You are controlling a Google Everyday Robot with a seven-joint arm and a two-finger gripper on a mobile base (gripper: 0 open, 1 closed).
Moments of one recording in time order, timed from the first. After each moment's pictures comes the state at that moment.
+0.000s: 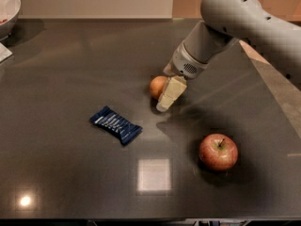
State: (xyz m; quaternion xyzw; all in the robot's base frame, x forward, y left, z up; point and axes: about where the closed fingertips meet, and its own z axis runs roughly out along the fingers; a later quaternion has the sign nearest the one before) arm 0.584 -0.048 0.839 -0.63 0.74 0.15 0.21
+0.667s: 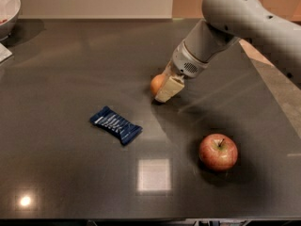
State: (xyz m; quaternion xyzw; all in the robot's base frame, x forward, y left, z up) arm 0.581 -0.043 0.844 -0.63 0.73 0.16 0.21
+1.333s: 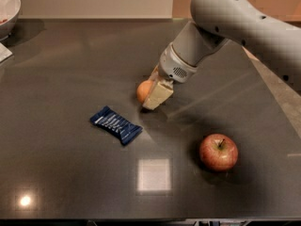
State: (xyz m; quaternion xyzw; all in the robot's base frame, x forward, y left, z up) arm 0.547 -0.008 0.851 -0.66 0.70 0.19 0.21
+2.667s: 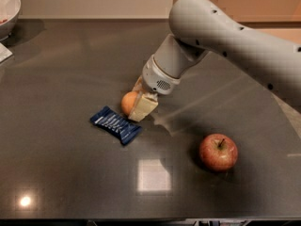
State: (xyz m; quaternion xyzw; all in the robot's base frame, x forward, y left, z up) arm 0.519 0.035 0.833 -0.69 0.66 0.20 0.20
